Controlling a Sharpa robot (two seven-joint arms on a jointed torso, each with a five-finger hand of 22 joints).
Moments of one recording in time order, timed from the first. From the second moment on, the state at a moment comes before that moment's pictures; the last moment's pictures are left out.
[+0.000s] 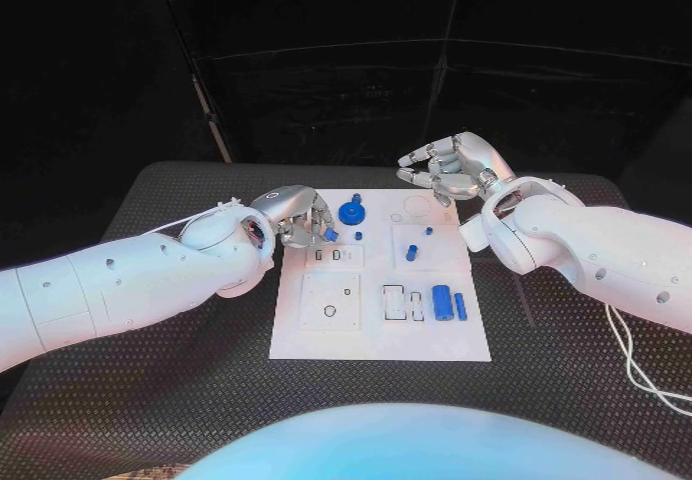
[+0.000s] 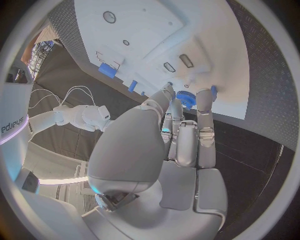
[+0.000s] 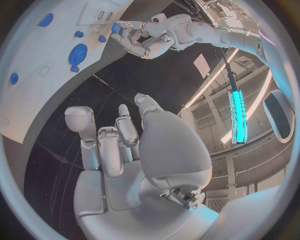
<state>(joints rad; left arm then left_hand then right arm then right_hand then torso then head) 1.12 -0.77 -0.08 1.48 -1.43 -0.39 -0.15 1.47 -0.02 0.25 0.03 0.12 1.06 0.09 0.30 0.09 0.95 0.02 0.92 0.44 1.40 -0.03 1.41 1.26 0.17 1.19 0.08 0.59 1.17 1.06 -0.78 0.13 1.49 -0.84 -0.45 0.16 1.34 -0.05 0.06 0.14 0.43 0.95 0.15 0.14 0.07 1.29 0.07 1.30 1.21 1.46 0.00 1.52 1.31 0.12 1.23 0.10 1.20 0.87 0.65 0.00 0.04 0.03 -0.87</state>
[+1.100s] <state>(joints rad) 1.12 -0.77 -0.08 1.49 -1.34 -0.34 -0.15 1.41 -0.06 0.32 0.08 0.11 1.06 0.09 0.30 0.09 0.97 0.02 0.92 0.44 1.42 -0.03 1.43 1.30 0.17 1.22 0.07 0.66 1.21 1.04 -0.69 0.05 1.61 -1.70 -0.21 -0.16 1.34 -0.08 0.65 -0.07 0.32 0.88 0.10 0.07 0.06 1.39 0.01 1.36 1.30 1.47 -0.06 1.54 1.31 0.12 1.29 0.05 1.28 0.99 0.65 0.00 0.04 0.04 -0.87</state>
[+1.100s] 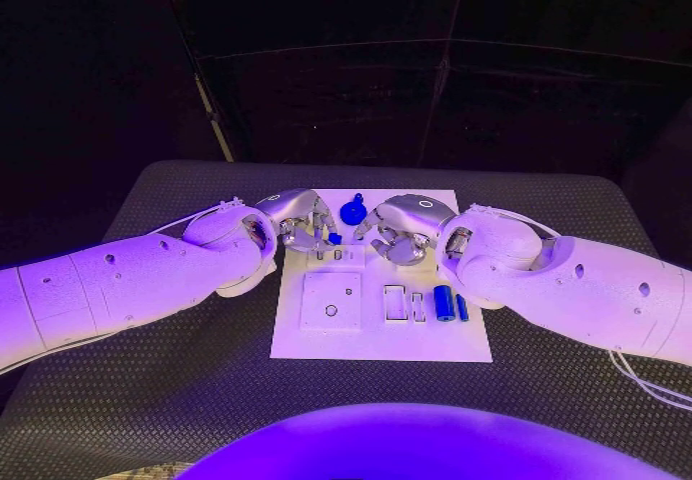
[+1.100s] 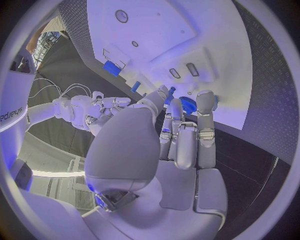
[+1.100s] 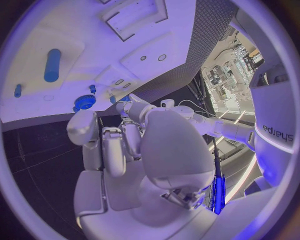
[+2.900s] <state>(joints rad) 1.12 -0.77 -0.08 1.50 -1.32 -0.34 -0.16 1.41 -0.07 0.34 0.07 0.11 1.06 0.09 0.30 0.09 0.98 0.02 0.92 0.45 1.44 -0.04 1.44 1.31 0.17 1.23 0.07 0.68 1.23 1.03 -0.59 0.03 1.52 -1.81 -0.17 -0.21 1.30 -0.07 0.68 -0.08 0.33 0.84 0.10 0.06 0.06 1.40 0.00 1.38 1.31 1.46 -0.07 1.54 1.31 0.12 1.29 0.04 1.29 1.01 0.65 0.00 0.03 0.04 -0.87</state>
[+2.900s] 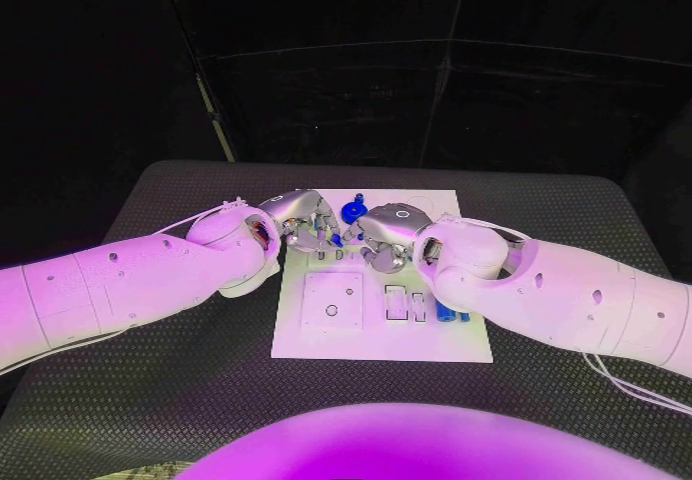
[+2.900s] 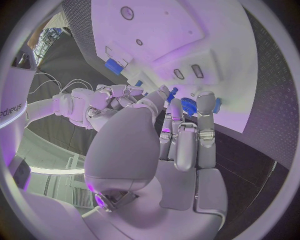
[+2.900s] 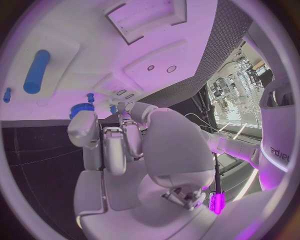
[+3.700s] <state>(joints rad) 1.12 -0.76 -0.08 1.50 -1.32 -0.35 -0.16 1.41 -0.08 0.35 0.08 0.11 1.06 0.09 0.30 0.09 0.98 0.02 0.92 0.45 1.44 -0.04 1.44 1.31 0.17 1.24 0.07 0.69 1.23 1.03 -0.57 0.03 1.50 -1.82 -0.16 -0.23 1.29 -0.07 0.68 -0.08 0.32 0.85 0.11 0.06 0.06 1.40 0.00 1.38 1.31 1.46 -0.07 1.54 1.31 0.12 1.29 0.04 1.29 1.01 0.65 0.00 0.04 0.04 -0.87</state>
